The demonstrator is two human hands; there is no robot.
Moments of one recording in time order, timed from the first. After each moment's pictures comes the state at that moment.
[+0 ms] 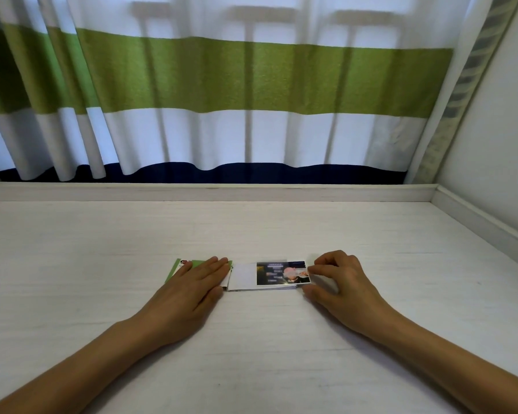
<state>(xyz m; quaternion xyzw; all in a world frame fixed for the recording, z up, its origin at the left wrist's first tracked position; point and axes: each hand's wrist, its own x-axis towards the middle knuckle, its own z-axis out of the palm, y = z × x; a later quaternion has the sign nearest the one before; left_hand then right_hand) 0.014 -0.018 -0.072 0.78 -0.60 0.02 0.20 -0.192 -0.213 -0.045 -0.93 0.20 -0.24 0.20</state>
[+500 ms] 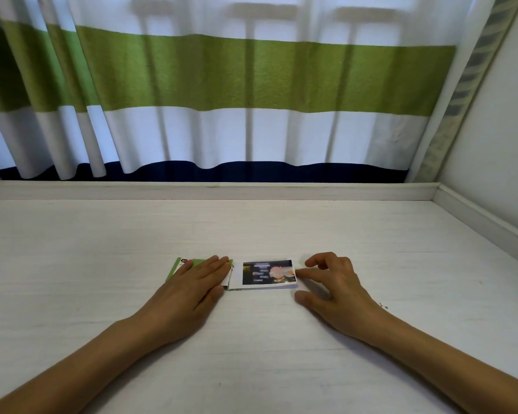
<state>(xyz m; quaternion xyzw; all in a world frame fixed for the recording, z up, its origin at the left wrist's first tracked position) 0.018 -0.019 -0.075 0.77 -0.60 0.02 0.20 -0.187 -0.206 -0.050 -0.94 0.19 -0.19 0.21</state>
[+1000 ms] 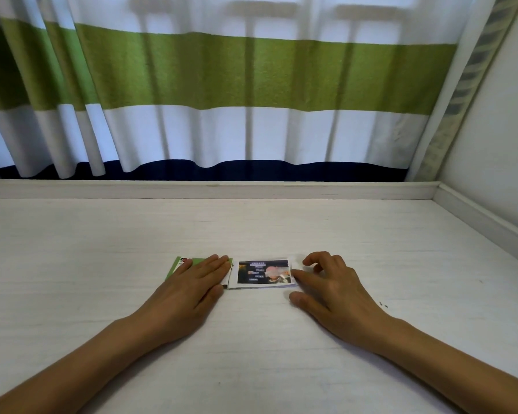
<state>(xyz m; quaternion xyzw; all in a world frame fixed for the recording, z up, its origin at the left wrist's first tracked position) 0.016 -0.019 -0.073 0.77 -0.60 0.03 0.19 -0.189 -0.201 -0.049 -0.97 0.15 -0.17 0.09</state>
